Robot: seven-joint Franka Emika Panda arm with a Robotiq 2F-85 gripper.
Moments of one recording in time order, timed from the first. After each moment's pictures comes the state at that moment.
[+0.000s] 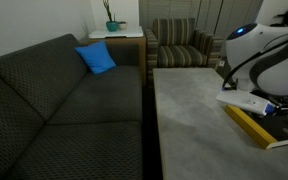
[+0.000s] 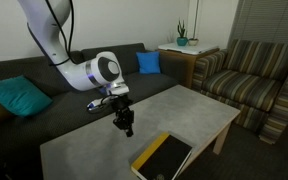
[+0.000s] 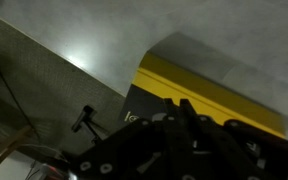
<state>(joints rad) 0.40 1.13 -0.27 -1.70 -0.35 2.55 1.73</state>
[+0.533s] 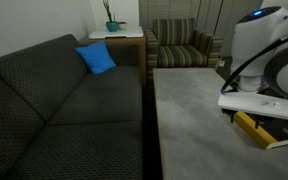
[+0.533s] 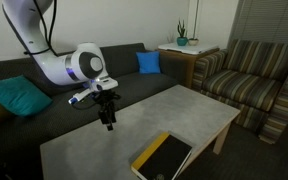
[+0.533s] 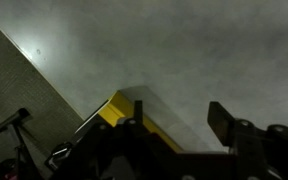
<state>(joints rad) 0.40 0.99 -0.17 -1.90 -0.35 2.77 1.40</state>
